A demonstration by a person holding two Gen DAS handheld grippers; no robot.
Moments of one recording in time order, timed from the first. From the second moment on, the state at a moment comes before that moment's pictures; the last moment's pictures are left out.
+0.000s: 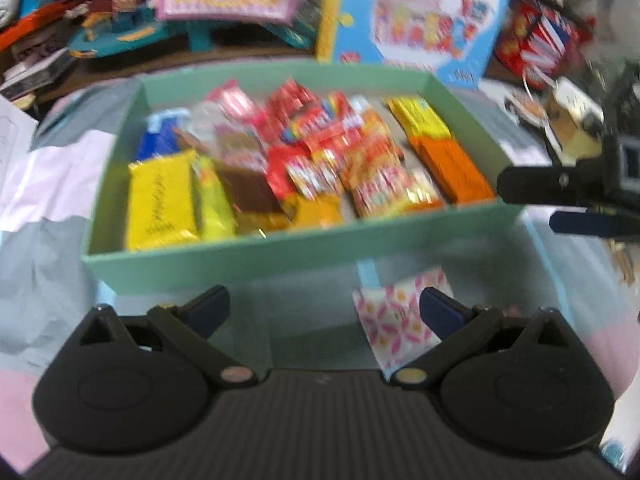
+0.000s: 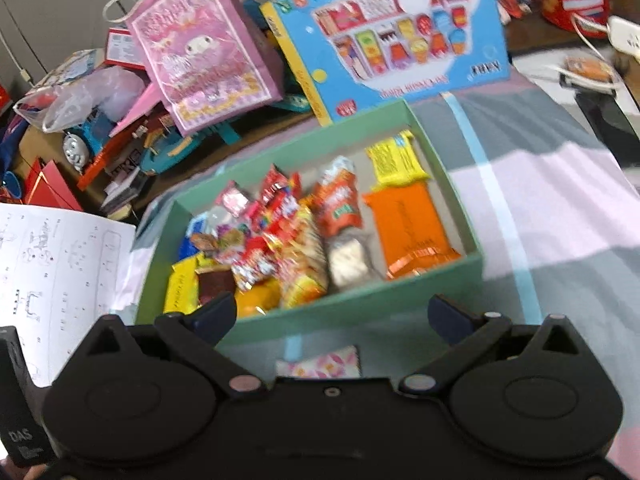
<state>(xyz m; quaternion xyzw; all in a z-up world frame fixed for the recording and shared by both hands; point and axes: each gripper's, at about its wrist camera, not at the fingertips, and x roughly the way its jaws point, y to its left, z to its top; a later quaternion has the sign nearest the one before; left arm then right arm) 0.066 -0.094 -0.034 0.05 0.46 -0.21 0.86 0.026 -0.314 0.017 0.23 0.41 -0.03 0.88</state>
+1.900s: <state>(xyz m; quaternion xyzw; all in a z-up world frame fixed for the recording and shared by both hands) 0.048 -0.130 -0.066 0.18 0.44 -0.31 0.82 -0.026 -0.304 -0.045 0.13 0.47 -0.05 0.87</state>
